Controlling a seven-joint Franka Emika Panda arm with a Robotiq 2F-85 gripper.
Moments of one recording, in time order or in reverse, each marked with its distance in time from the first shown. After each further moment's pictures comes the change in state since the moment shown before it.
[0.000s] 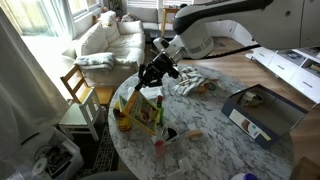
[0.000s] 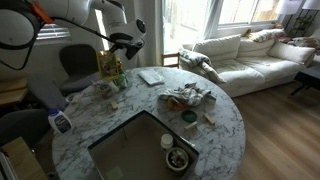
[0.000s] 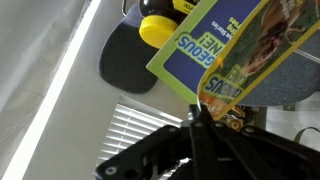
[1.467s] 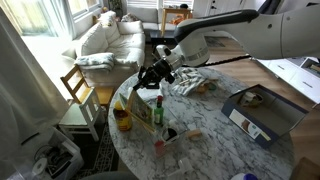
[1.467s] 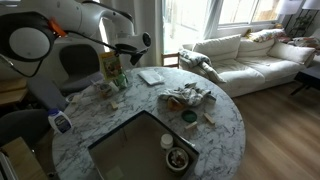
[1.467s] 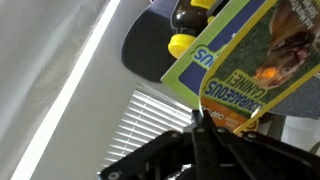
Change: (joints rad) arm -0.043 0.105 0.031 0.057 0.135 0.010 -0.191
